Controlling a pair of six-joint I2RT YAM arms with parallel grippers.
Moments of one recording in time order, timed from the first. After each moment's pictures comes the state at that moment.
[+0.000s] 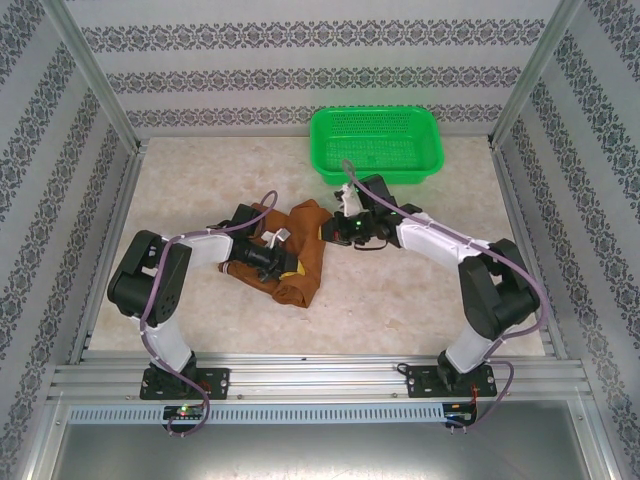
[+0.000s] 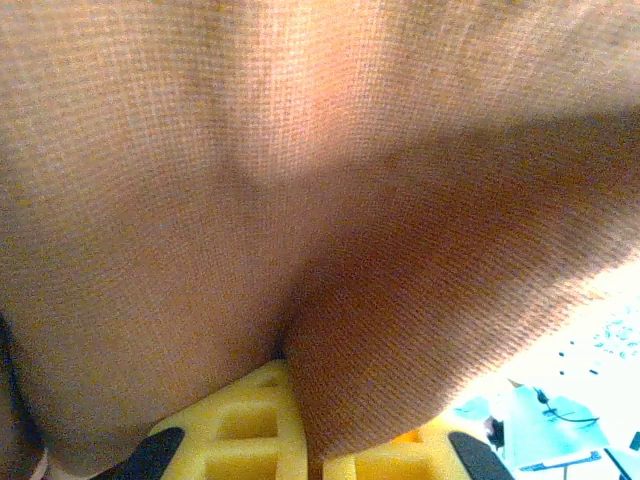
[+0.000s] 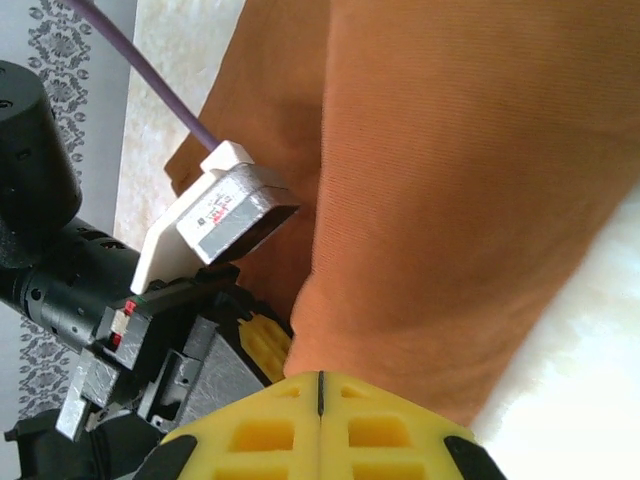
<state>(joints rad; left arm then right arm) -0.33 1.78 0.89 -0.30 1.02 -0.62 0.50 1.68 1.11 -0.28 -0.65 0.59</state>
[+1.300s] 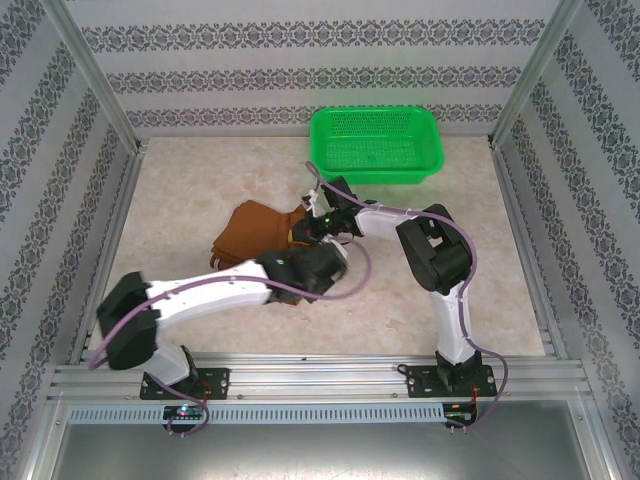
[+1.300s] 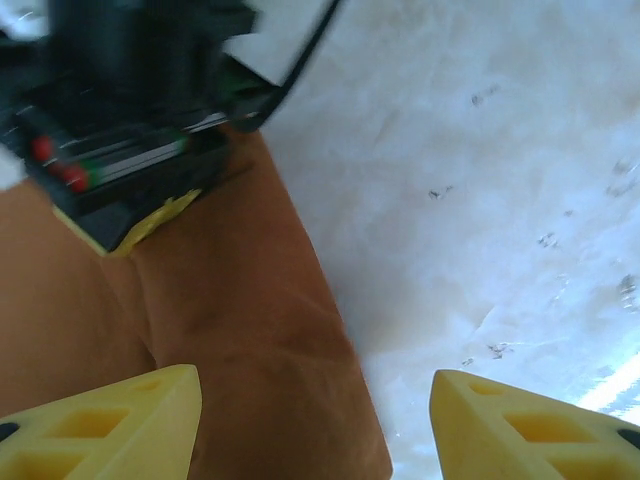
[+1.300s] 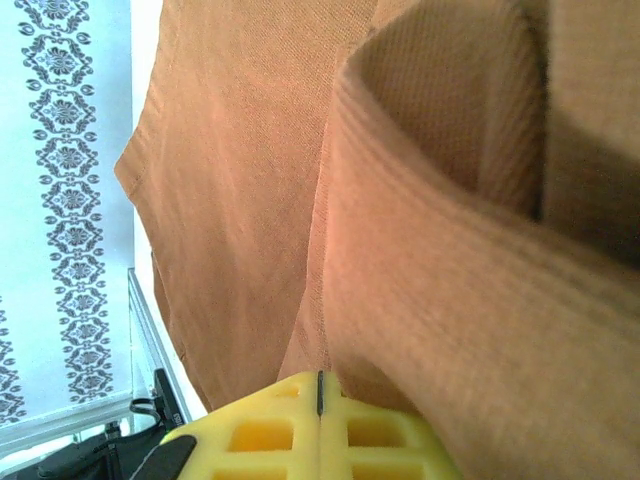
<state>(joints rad) -1.06 1.60 1.18 -0.71 -0.48 -0.11 0.55 2.13 1.35 -0.11 -0.82 0.66</state>
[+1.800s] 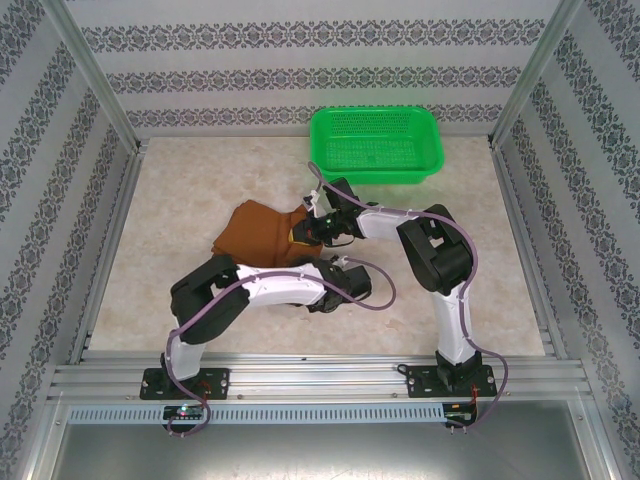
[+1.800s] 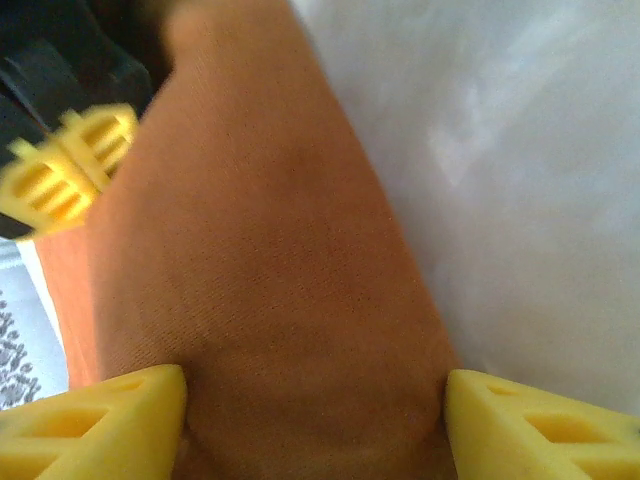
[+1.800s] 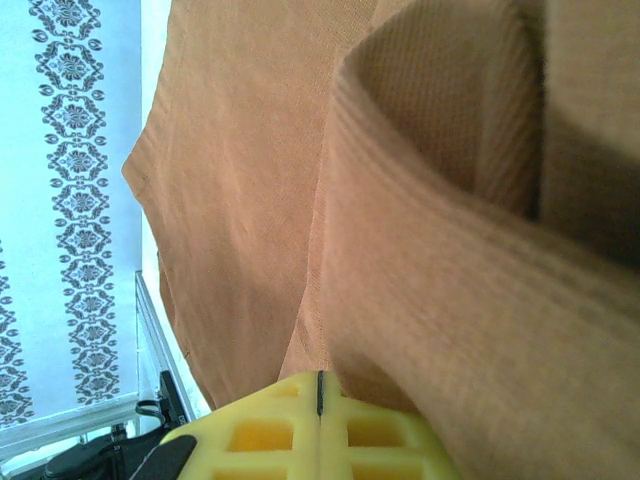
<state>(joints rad) -1.06 1.98 1.30 -0.92 -0.75 -0.16 0.54 2.12 1.33 -0.07 -0.83 0.68</state>
